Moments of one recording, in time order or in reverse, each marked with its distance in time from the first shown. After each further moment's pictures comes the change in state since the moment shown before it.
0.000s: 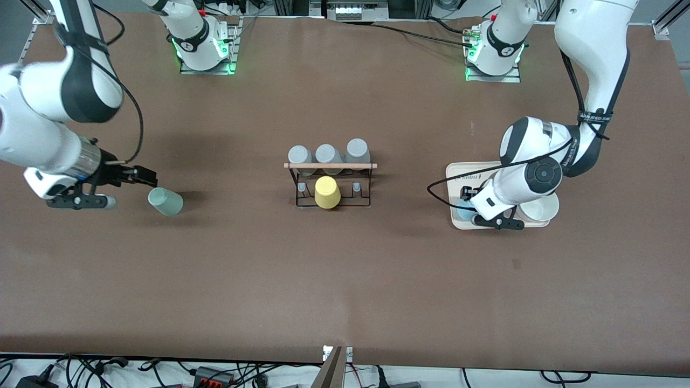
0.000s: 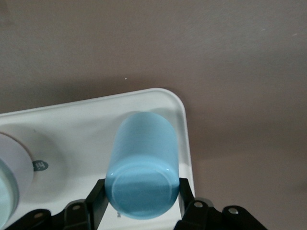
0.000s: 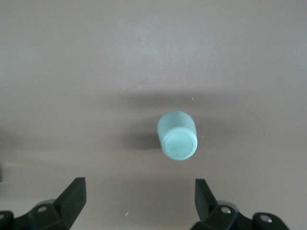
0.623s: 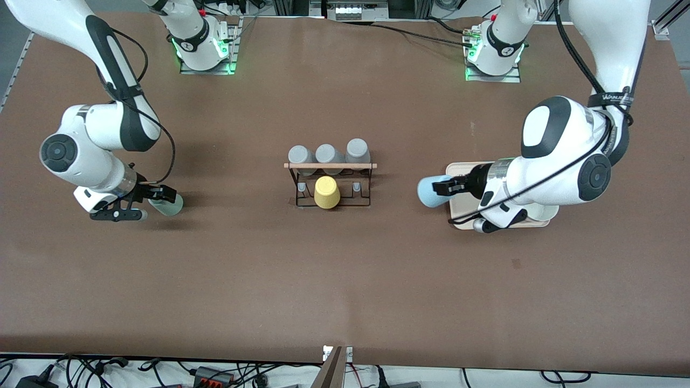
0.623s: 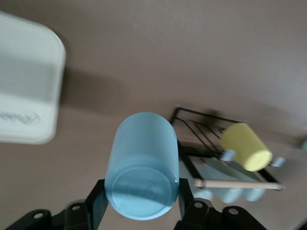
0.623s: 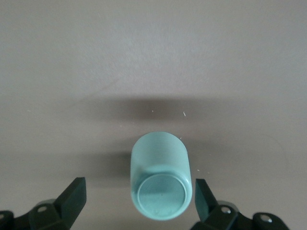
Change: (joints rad) left arm -0.035 0.004 -0.016 0.307 -0.492 -0.316 -0.404; right arm -0.024 0.127 -0.002 -0.181 -0.070 0.363 -0.004
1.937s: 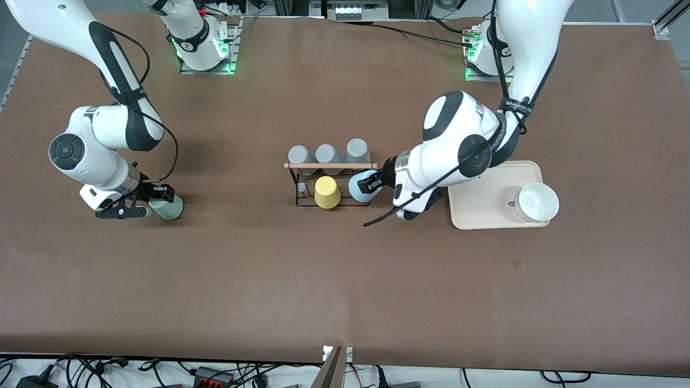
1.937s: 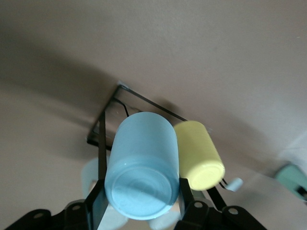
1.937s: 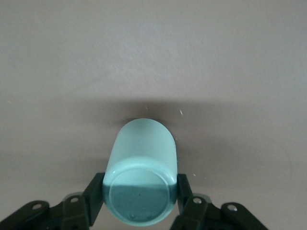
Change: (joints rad) left arm -0.262 0.107 -0.007 0.015 0.043 0.286 -0.359; right arm -0.020 0.002 0.014 -0.007 -0.013 0.028 -0.040
